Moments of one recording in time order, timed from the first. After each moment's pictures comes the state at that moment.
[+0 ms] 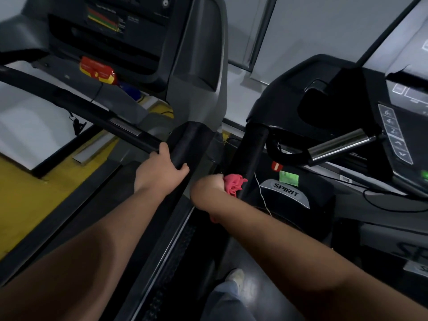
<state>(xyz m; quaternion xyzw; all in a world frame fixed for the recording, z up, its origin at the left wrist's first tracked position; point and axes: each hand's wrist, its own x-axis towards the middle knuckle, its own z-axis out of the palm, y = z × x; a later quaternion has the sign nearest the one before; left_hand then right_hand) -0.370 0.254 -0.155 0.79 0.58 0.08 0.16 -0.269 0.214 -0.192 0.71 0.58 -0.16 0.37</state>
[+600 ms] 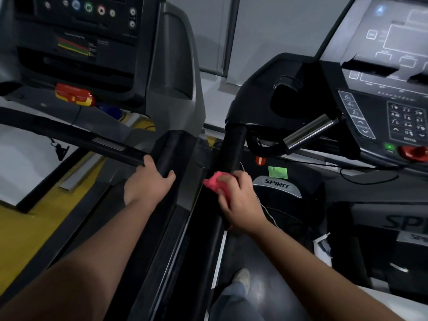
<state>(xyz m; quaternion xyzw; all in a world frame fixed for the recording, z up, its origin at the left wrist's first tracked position) -0.371 0.251 -0.156 0.79 0.58 0.08 0.16 -0.225 0.094 -0.174 0.77 0.55 0.01 -0.32</state>
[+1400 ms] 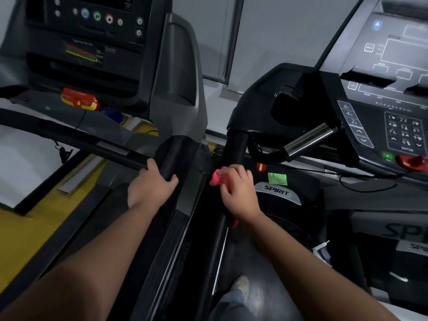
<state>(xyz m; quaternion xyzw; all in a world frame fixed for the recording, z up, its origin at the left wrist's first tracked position) -0.371 0.254 -0.156 0.79 0.58 0.07 0.17 -0.213 0.122 -0.166 0.78 0.52 -0.01 -0.35</state>
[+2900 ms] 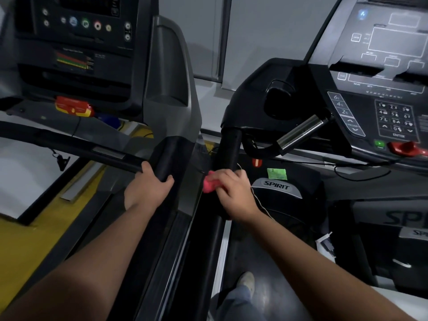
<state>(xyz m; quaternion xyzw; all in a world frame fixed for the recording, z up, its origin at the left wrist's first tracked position) -0.373 0.254 -0.159 0.79 0.58 0.07 0.18 -0.213 0.111 -0.169 0.75 0.56 -0.06 -0.35</state>
